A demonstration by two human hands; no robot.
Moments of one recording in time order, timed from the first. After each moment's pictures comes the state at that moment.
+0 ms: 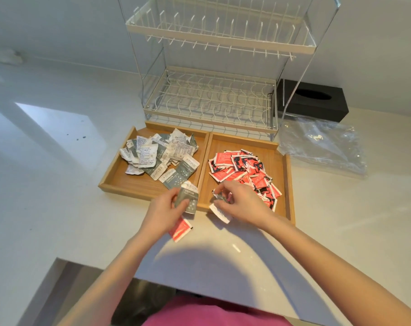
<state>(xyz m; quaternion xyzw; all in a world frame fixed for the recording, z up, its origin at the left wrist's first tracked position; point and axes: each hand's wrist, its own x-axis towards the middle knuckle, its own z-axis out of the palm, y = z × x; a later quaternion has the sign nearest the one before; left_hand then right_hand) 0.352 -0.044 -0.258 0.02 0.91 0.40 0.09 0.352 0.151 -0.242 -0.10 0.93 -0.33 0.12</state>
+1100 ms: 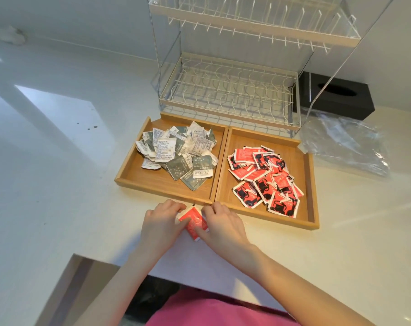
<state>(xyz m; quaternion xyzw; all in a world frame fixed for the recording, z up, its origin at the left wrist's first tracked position) 0.365 -0.091 -0.303 0.04 0.97 0.24 0.07 0.378 0.056 -0.278 -0.08 0.97 -0.13 0.18</state>
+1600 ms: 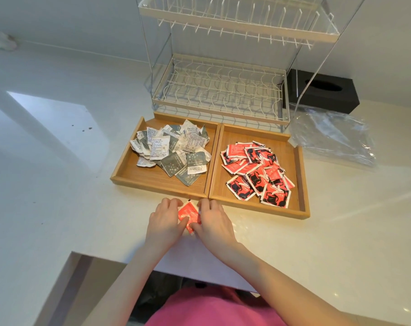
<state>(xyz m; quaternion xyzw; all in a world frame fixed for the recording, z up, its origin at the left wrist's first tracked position) 0.369 -0.077 -0.307 0.01 0.96 0.25 0.15 0.388 0.044 -0.289 0.02 0.96 -0.23 0.17</state>
